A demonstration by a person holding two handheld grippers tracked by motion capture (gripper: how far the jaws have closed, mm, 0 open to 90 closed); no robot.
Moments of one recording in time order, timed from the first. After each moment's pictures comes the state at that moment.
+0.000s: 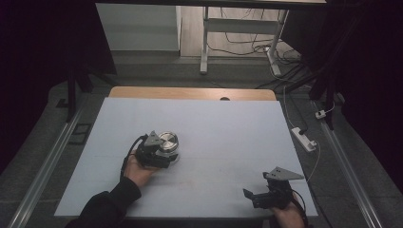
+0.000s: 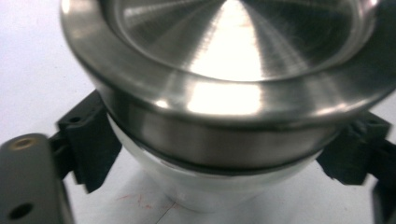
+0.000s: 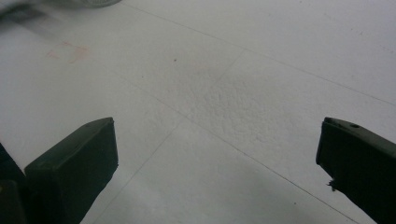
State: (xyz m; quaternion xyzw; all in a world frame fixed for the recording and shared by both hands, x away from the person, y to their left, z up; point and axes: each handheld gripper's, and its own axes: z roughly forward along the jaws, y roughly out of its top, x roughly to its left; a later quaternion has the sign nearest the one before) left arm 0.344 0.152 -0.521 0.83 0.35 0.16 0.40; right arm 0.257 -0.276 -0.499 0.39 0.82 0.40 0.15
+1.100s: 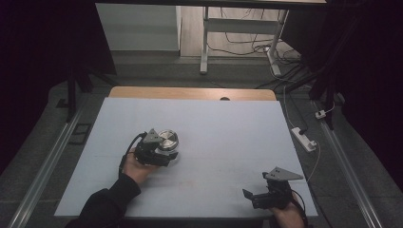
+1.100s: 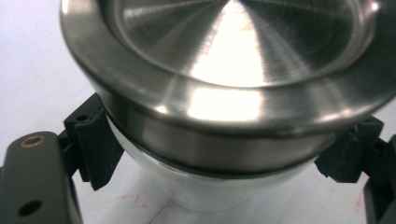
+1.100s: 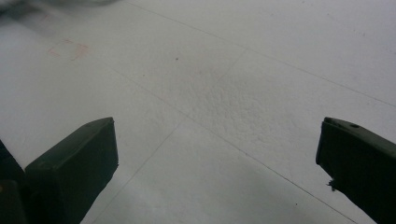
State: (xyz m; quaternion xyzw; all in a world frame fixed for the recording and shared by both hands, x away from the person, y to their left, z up) left arm 0.342 0.152 -0.506 0.83 0.36 0.14 0.40; right arm 0.257 -0.275 -0.499 0.39 0.82 0.40 0.15
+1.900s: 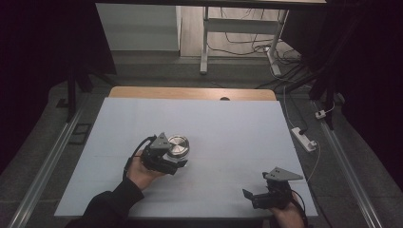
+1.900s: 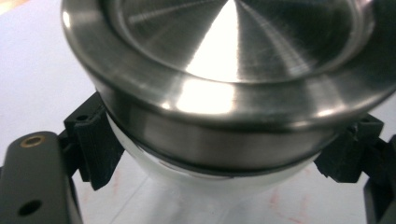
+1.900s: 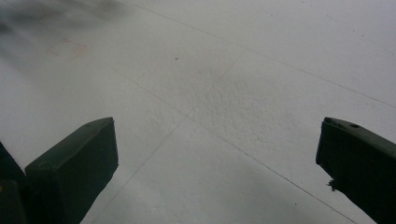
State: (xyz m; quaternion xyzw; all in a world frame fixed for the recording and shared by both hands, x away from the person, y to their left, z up) left arm 0.316 0.122 -0.478 0.85 0.29 0.12 0.41; right arm 0.256 -0.275 -0.499 0.39 0.82 0.40 0.15
